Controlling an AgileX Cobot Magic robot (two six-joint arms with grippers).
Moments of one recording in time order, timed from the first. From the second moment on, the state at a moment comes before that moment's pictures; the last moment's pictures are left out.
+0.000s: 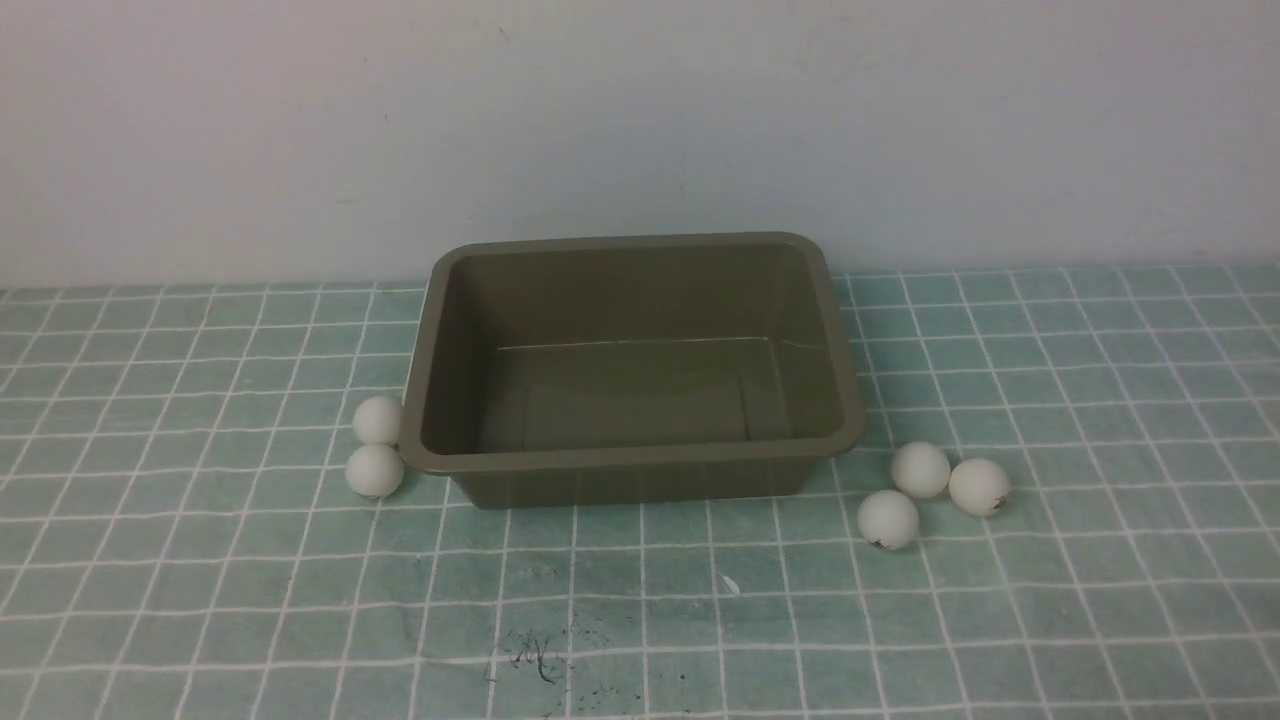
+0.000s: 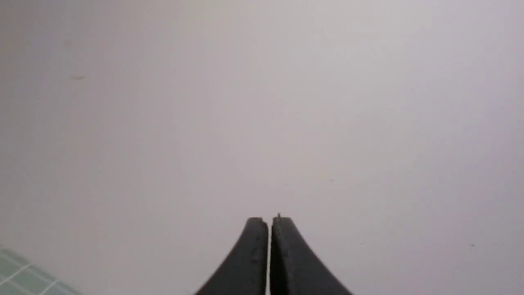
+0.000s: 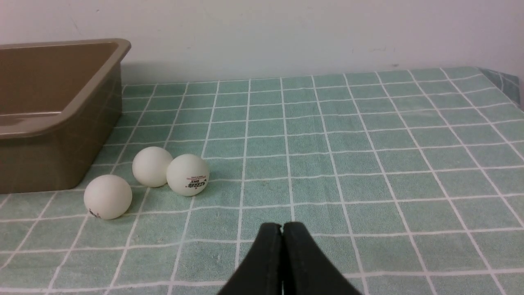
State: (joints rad) right arm -0.01 -0.01 0.02 -0.02 0.39 0.14; left arm 0.00 0.02 -0.09 -0.58 -0.26 -0.07
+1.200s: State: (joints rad) right arm 0.00 0.21 -0.23 0.44 0.50 0.17; left arm 0.00 1.64 -1.03 -0.49 0.59 0.39
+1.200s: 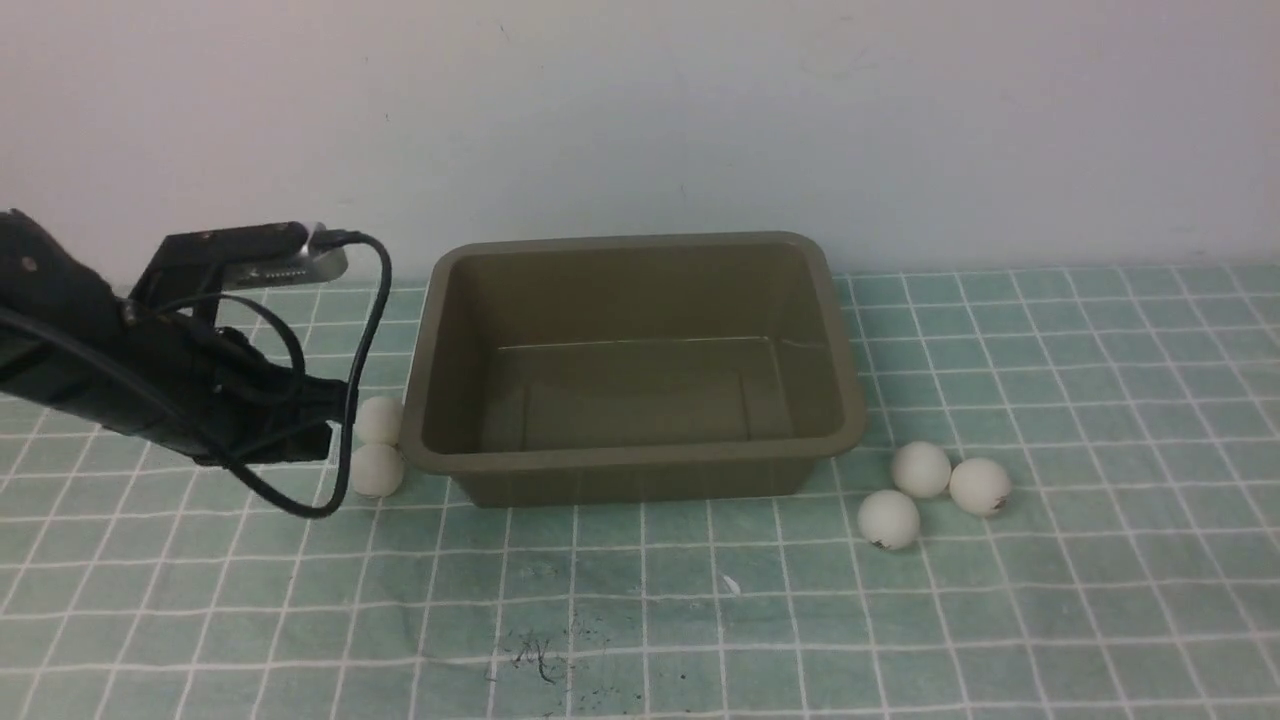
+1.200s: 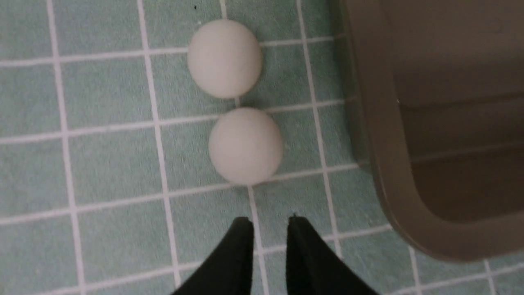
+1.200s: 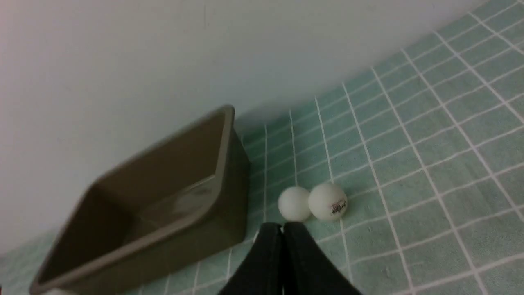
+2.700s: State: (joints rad) right arm 0.04 1.23 -0.88 0.32 0.87 -0.12; left arm -0.23 1.80 -1.42 -0.40 0.82 0.34
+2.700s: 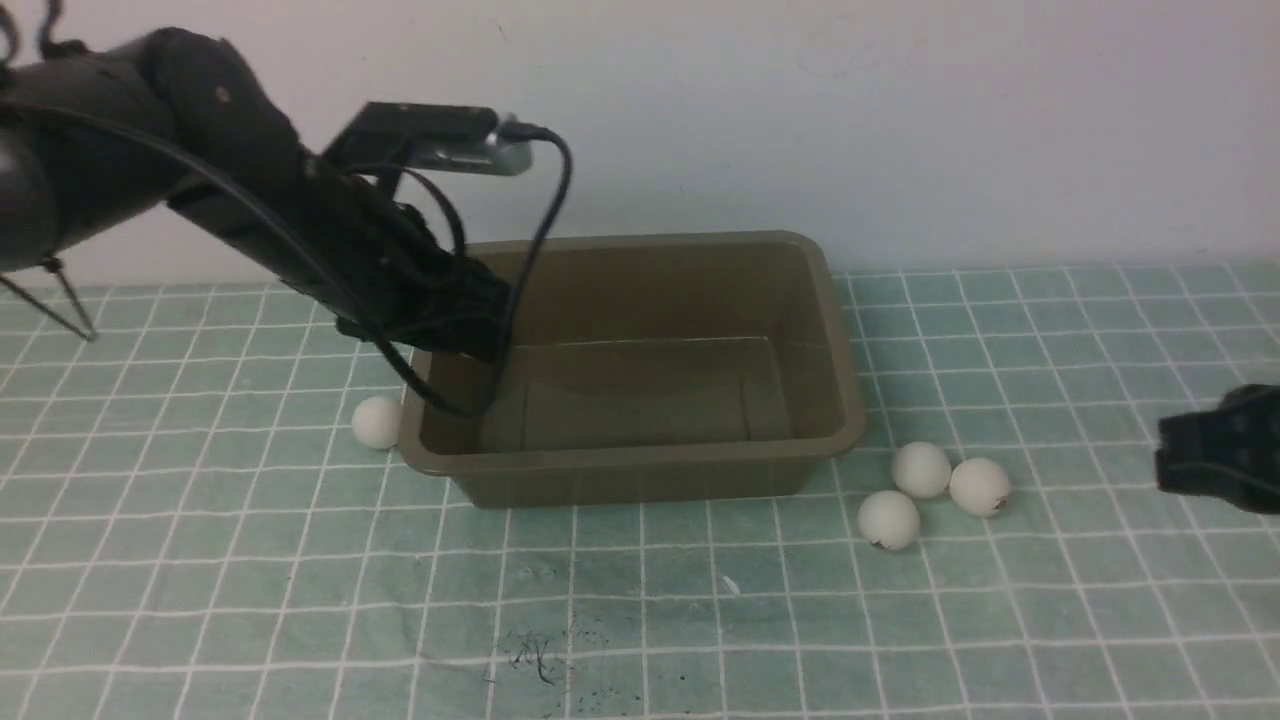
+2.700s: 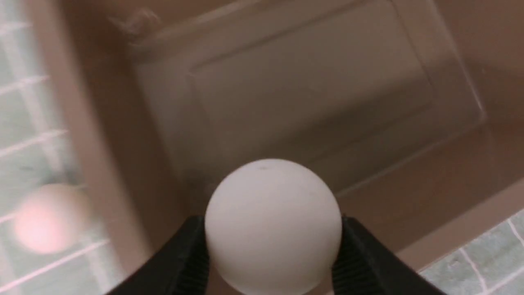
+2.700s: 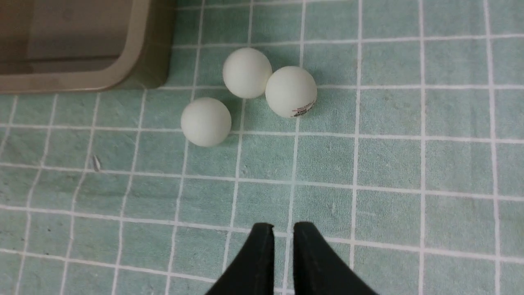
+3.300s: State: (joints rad) right arm 0.13 1.98 -1.31 0.20 0.91 -0.08; left arm -0.02 1.94 -1.78 -0.11 1.22 0.11
